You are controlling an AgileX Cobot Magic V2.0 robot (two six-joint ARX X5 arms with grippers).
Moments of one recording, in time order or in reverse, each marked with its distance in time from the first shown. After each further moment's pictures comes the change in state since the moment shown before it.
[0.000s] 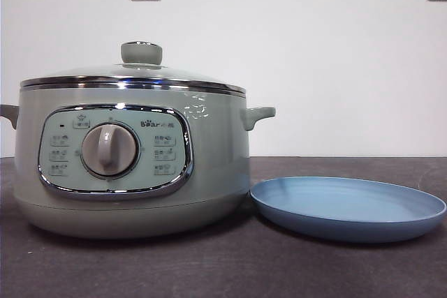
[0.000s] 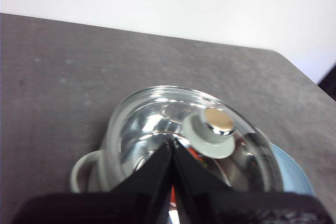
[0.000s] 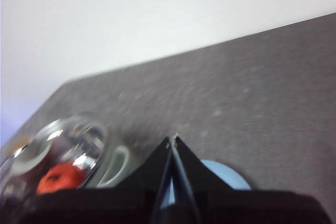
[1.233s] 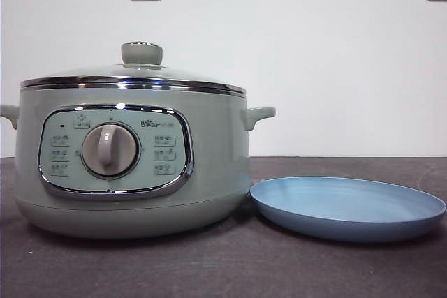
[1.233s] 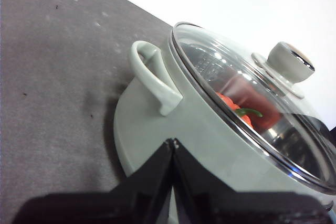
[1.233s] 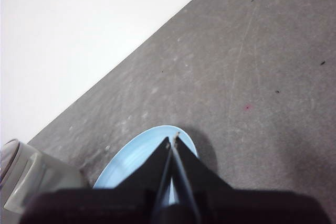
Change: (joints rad) left arm 0.000 -0.595 -0.705 0.248 -0.109 -0.350; right arm 0.000 -0.504 -0.637 0.187 0.267 0.399
